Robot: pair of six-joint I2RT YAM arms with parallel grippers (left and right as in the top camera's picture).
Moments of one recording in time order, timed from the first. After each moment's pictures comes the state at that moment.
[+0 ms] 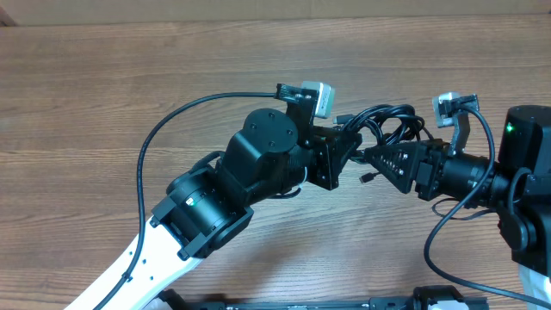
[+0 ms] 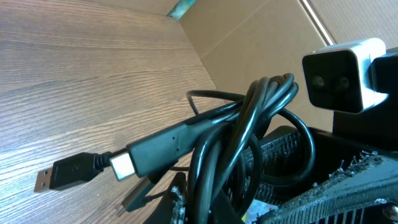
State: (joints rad) left arm -0.83 1.26 1.39 -0.47 0.22 -0.73; right arm 0.05 1.02 1.41 -1.13 -0.84 0.28
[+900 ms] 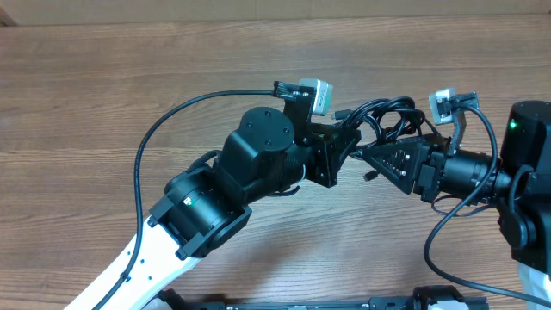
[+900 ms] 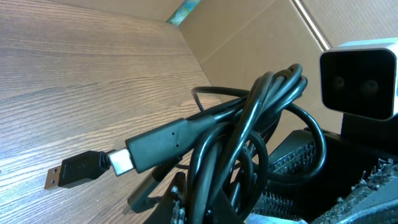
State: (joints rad) left arm -0.82 1.26 1.39 -0.46 0.22 -0.73; right arm 0.04 1.02 1.41 -1.06 -0.96 0.23
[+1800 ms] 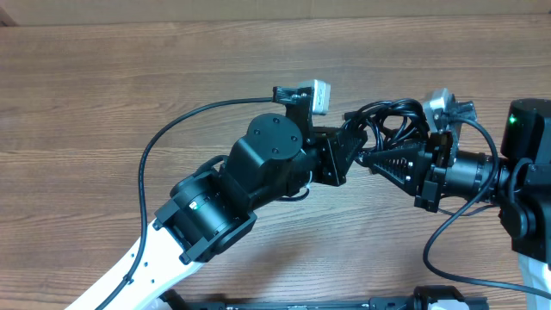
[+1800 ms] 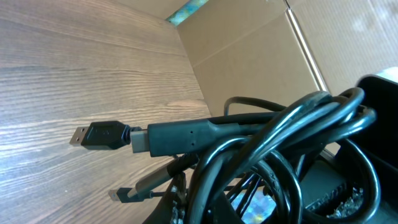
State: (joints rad) left arm -0.86 1.27 1.39 -0.43 0.17 -0.92; right arm 0.02 1.04 1.41 -1.12 -1.12 -0.12
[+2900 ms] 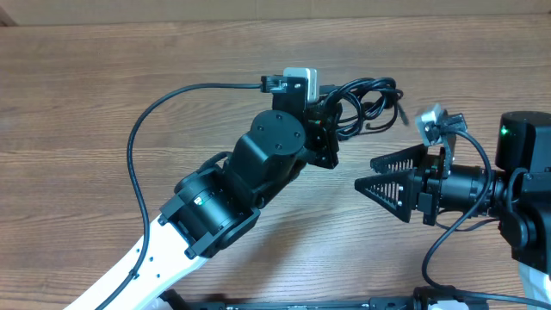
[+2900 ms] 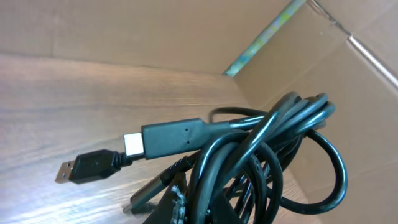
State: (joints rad) left arm -0.86 1.28 1.39 -0.42 -0.13 -0.64; right arm 0.04 1.02 1.41 -1.23 -1.06 -0.11
